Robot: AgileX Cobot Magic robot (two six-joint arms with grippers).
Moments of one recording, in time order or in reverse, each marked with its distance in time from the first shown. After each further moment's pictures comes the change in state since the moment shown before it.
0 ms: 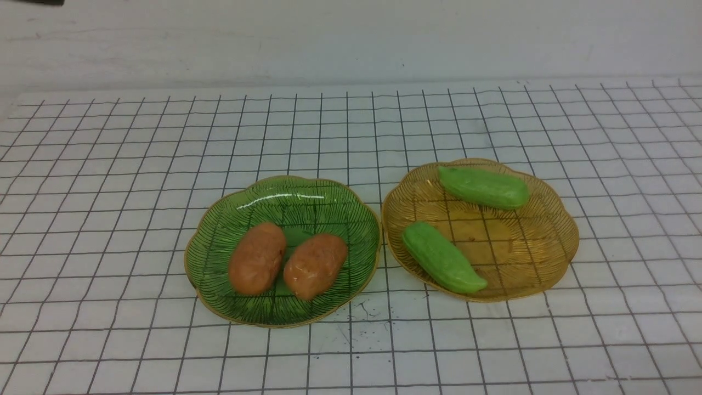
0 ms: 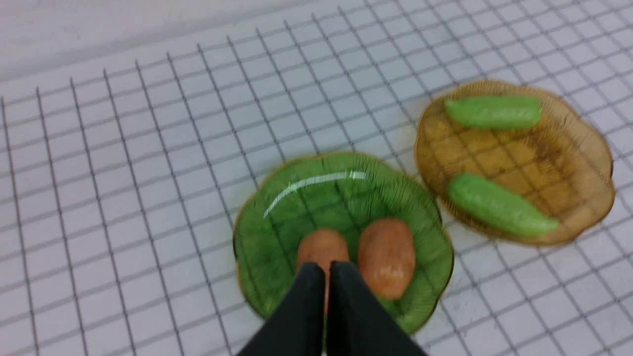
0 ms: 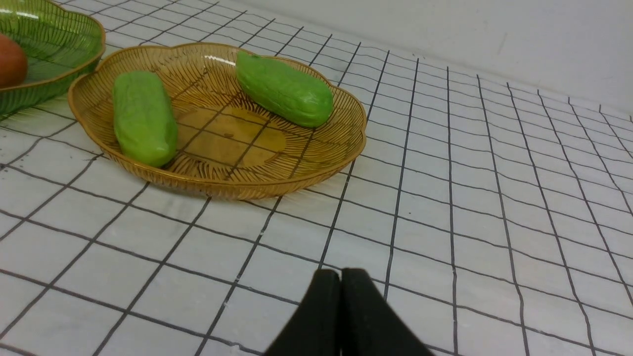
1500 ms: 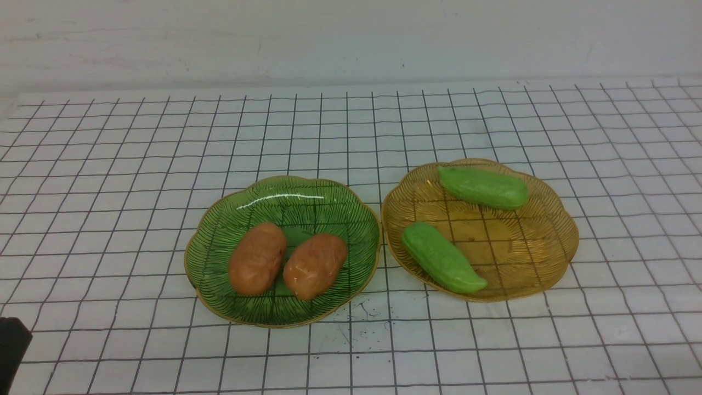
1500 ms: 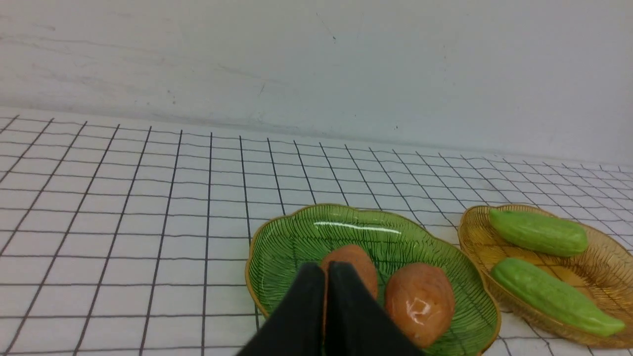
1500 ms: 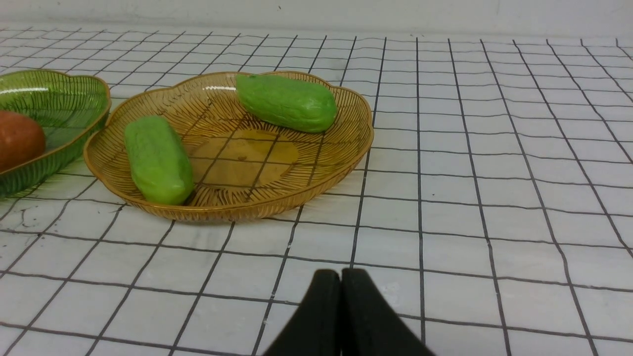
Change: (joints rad) right arm 0.000 0.000 0.000 0.005 0.000 0.232; left arm 0.000 -1.099 1.421 -0.104 -0.916 -0.099
